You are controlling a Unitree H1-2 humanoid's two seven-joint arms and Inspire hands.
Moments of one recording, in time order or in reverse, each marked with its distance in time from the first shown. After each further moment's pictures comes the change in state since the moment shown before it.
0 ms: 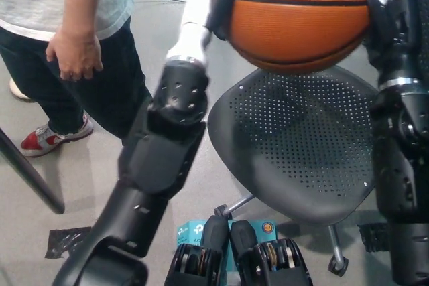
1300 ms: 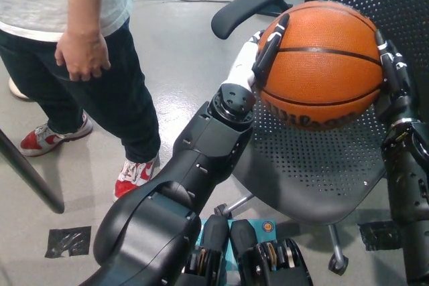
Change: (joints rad) left_arm -0.248 -0.117 0.068 0.860 -0.096 -0.230 0.023; right_arm 0.000 -0.042 -0.132 0.432 0.124 0.033 0.057
